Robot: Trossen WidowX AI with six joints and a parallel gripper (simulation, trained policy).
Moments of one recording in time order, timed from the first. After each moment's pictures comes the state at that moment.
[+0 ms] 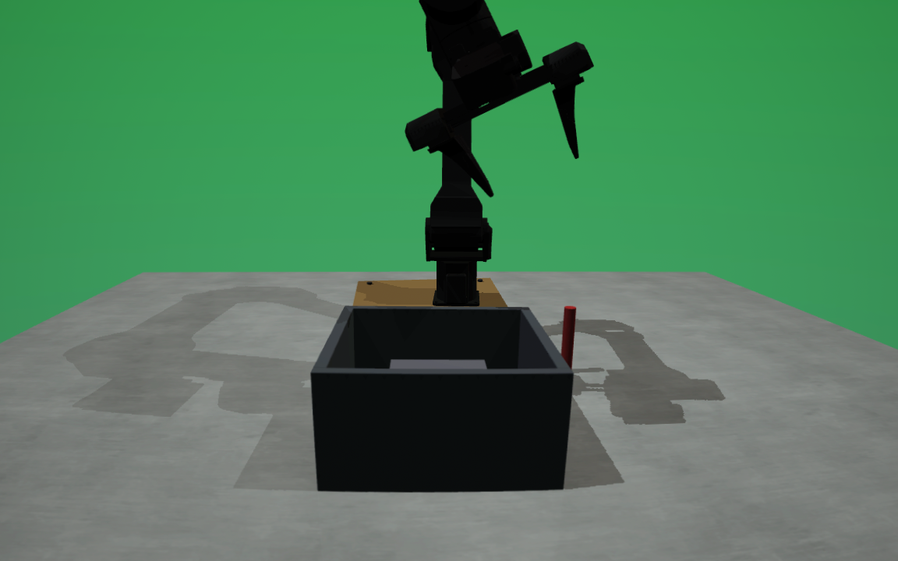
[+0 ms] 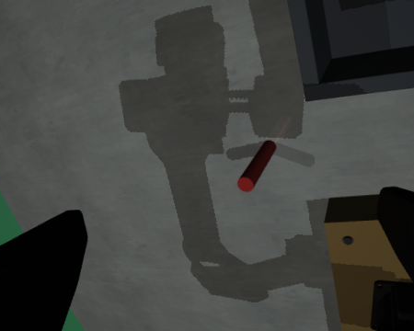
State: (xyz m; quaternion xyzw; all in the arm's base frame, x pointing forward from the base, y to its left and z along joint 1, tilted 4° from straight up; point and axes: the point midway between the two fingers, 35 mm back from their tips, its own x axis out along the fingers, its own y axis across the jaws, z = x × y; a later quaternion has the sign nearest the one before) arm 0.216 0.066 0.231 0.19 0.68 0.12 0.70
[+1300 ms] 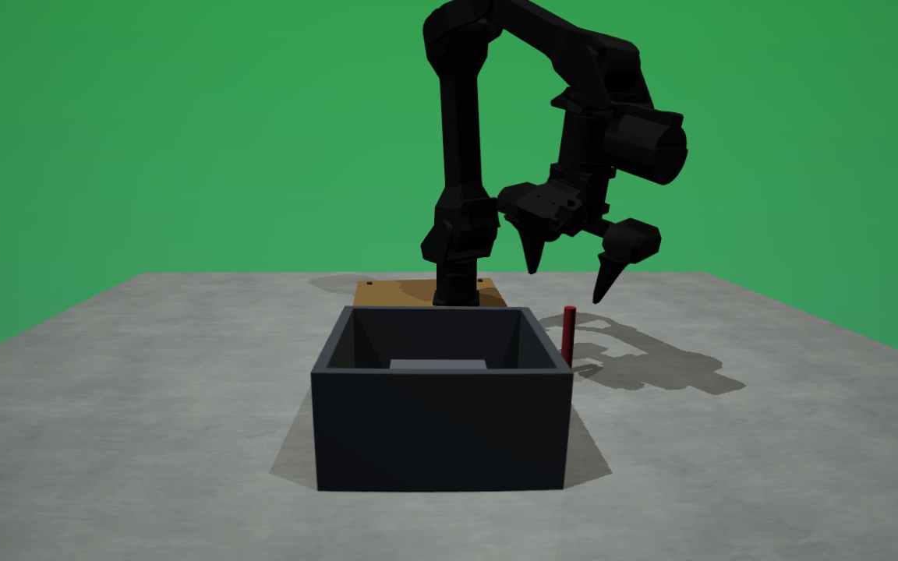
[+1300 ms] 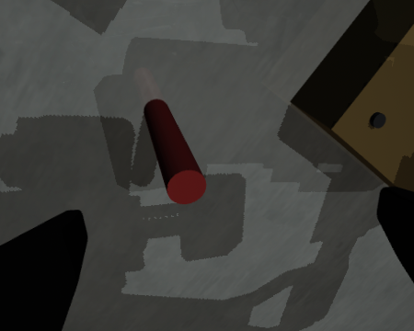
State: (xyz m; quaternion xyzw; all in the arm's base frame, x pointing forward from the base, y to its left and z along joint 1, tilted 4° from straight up) arm 0.153 0.132 0.098 0.21 0.70 -0.30 0.61
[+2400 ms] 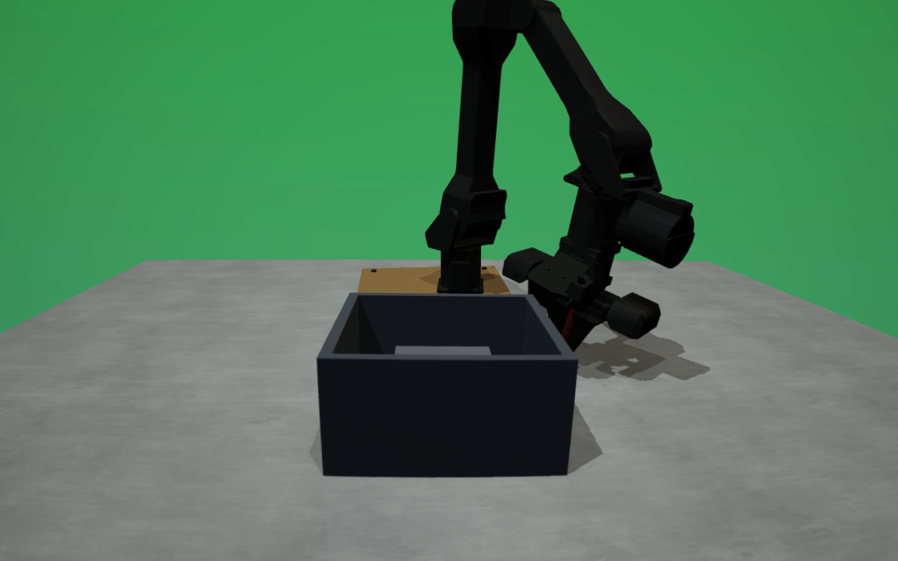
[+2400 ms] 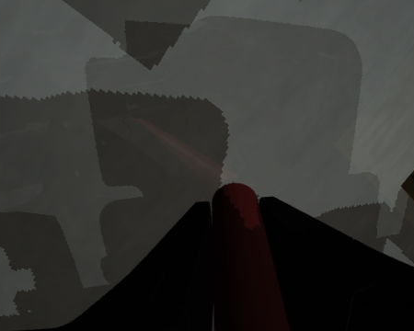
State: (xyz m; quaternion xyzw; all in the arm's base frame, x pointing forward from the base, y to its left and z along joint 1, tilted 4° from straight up) arm 0.155 0.135 0.002 0.18 0.68 -0.30 0.64
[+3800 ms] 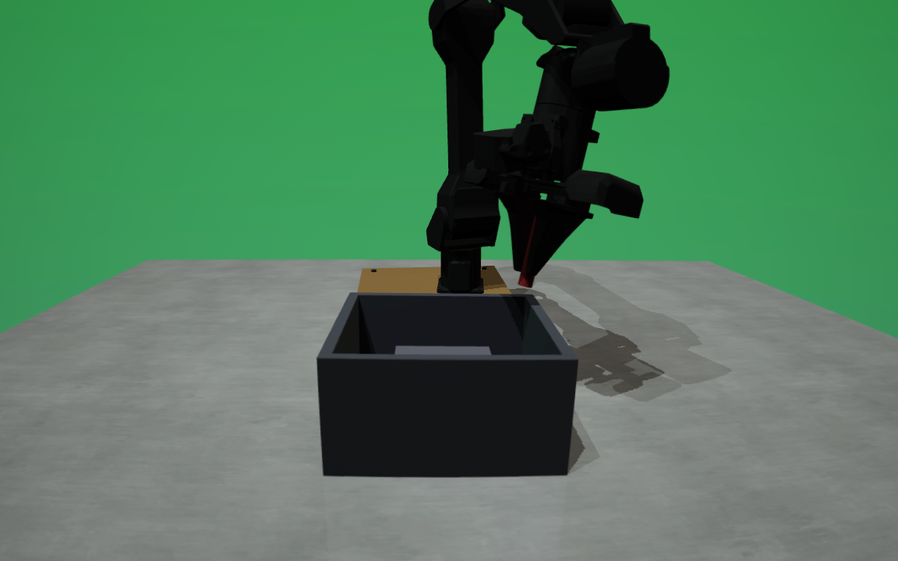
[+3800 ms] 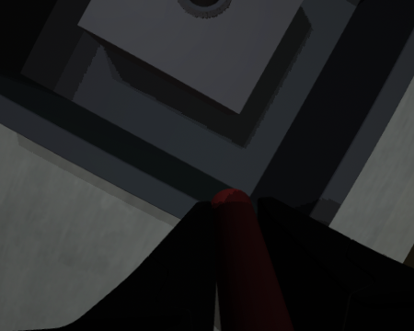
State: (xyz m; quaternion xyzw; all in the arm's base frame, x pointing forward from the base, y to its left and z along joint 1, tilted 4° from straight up) arm 0.261 0.074 0.136 0.27 0.53 -0.35 0.72
